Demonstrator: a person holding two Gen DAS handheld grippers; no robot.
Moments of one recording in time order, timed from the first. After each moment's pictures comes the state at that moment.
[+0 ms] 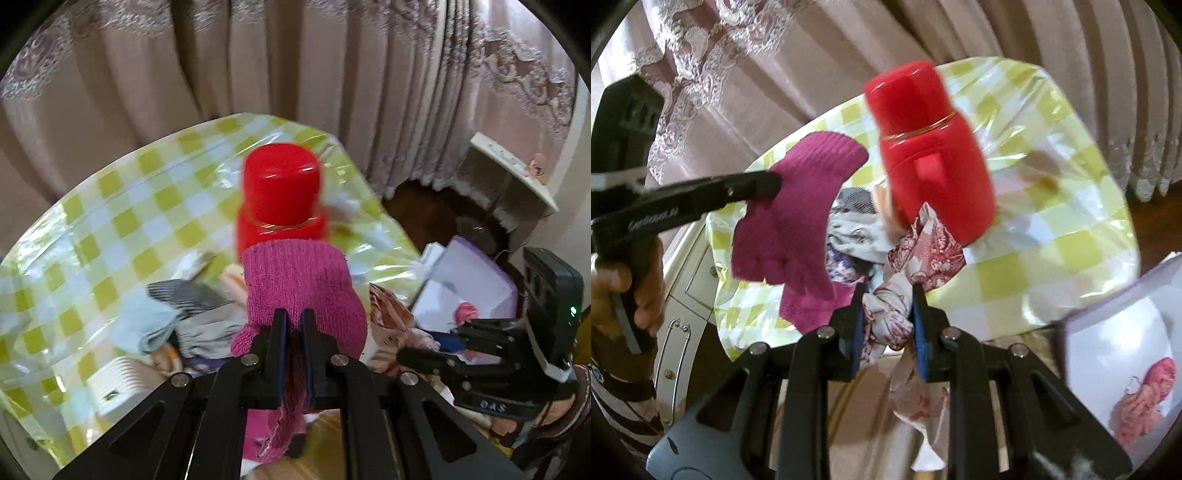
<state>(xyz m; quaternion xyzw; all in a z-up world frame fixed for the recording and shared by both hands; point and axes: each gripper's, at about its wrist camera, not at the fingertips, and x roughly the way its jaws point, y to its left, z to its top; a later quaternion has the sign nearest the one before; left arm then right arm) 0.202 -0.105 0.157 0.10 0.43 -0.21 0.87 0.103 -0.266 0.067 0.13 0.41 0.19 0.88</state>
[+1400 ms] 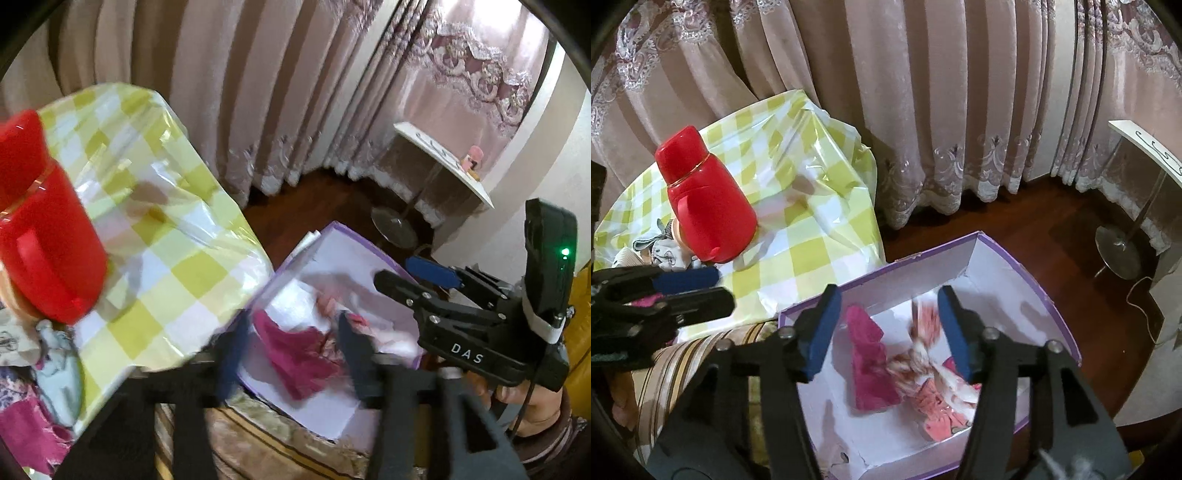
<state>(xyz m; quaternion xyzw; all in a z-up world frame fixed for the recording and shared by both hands) 0.169 -0.330 0.082 0.02 0.46 -0.36 0.81 0.064 -0.463 0.075 0.06 0.41 -0.07 0.91</state>
